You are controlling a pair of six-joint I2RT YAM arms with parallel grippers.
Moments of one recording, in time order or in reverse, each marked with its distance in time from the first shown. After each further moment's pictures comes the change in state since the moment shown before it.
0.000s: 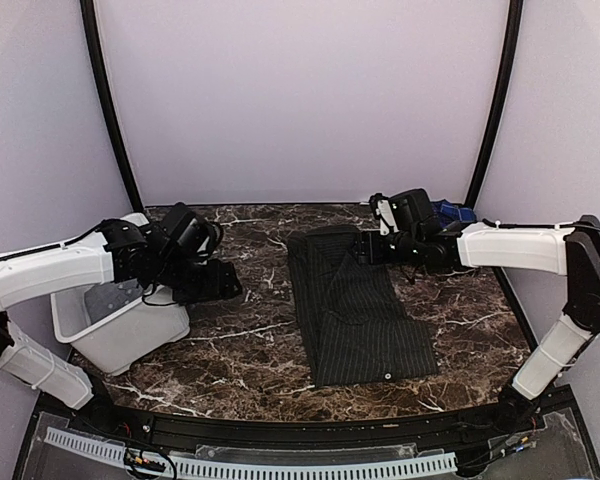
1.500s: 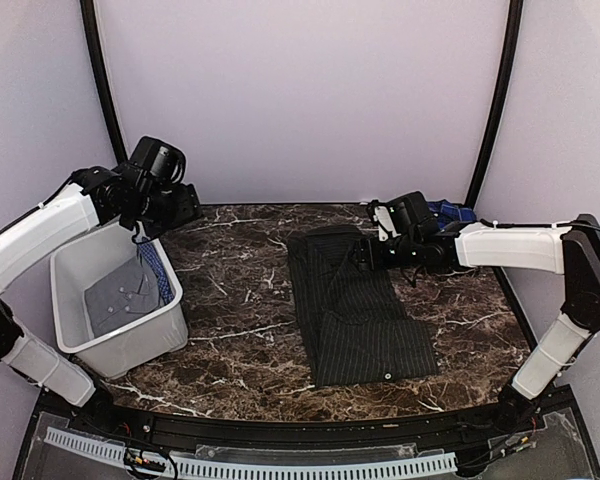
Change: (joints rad) left arm 0.186 0.072 0.365 -0.115 -0.254 -0.022; right arm 0.000 0.014 0.003 -0.055 -0.018 -0.040
